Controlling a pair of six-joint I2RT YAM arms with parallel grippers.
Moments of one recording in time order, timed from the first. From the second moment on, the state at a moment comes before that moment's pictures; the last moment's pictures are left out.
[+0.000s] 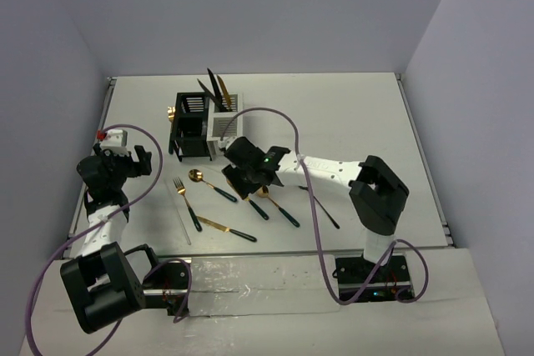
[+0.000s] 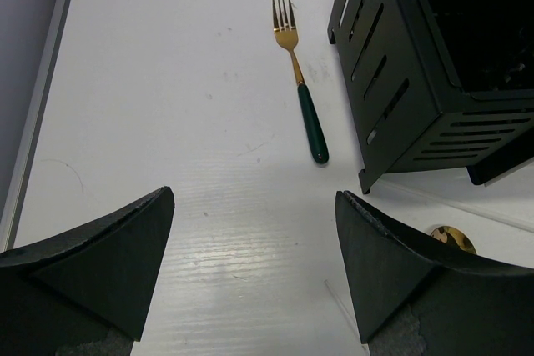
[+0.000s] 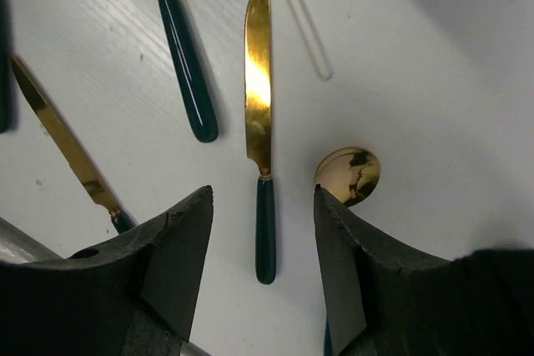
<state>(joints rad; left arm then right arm) 0.39 1.03 0.36 0.40 0.47 0.11 0.99 1.80 1.32 -0.53 0.11 0.26</state>
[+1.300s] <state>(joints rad) 0.40 1.03 0.36 0.40 0.48 0.11 1.10 1.82 1.35 -0.77 0.28 0.29</state>
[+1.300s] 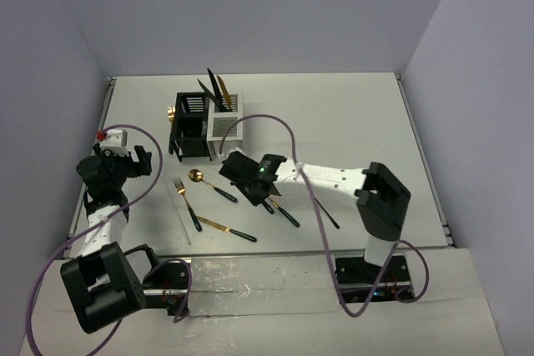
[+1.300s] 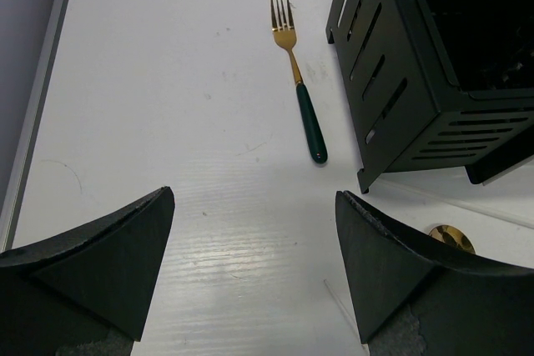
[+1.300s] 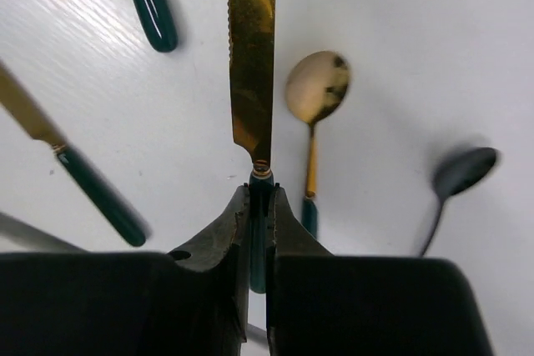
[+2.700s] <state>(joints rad) 0.40 1.03 0.36 0.39 0.49 0.11 0.77 2.24 1.68 0.48 0.29 -0.07</state>
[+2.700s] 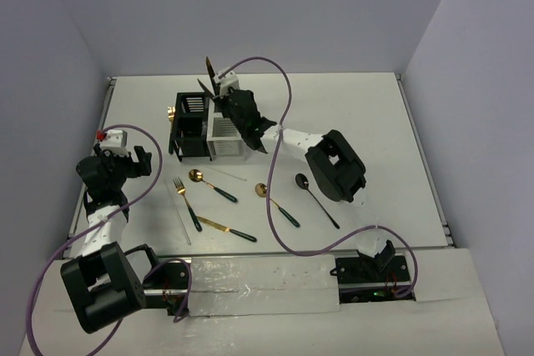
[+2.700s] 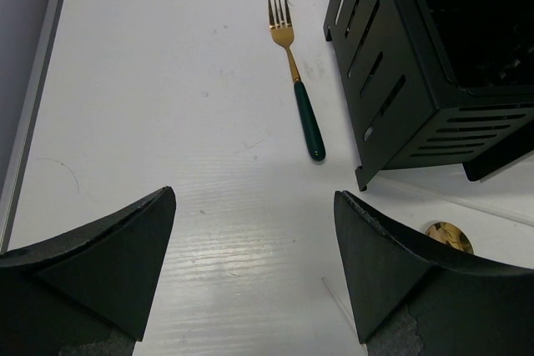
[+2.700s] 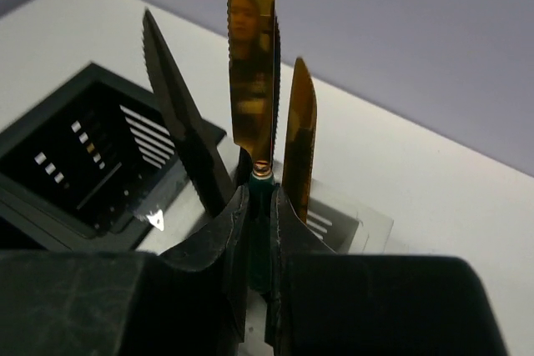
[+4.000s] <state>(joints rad) 0.42 1.20 0.82 -0.47 0.56 0.47 1.24 1.79 1.41 -0.61 0.08 0.10</state>
